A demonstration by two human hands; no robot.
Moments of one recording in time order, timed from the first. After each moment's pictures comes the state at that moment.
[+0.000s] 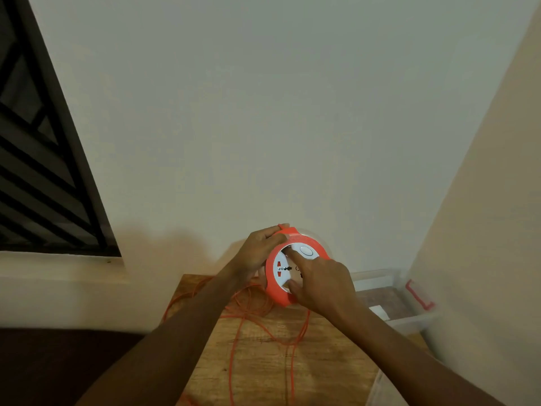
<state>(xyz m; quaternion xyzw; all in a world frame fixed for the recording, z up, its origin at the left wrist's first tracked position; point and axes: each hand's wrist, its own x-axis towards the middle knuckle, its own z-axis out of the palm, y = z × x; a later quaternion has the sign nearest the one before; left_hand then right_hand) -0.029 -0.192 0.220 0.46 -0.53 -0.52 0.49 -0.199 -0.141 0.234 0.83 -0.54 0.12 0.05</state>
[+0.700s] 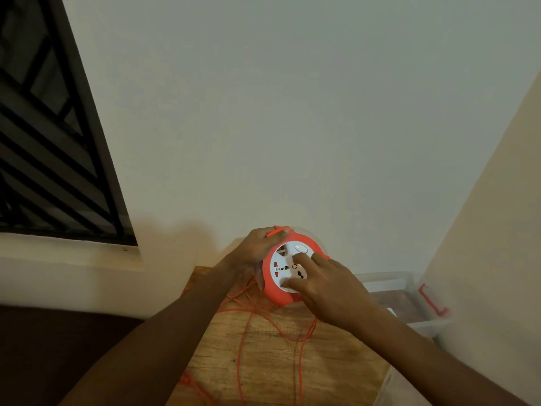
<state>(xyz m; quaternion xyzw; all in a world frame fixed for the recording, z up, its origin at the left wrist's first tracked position) -0.002 -0.188 0.222 0.50 -0.55 -0.50 0.44 -0.205 -0.127 0.237 0.92 -0.33 0.04 0.23</state>
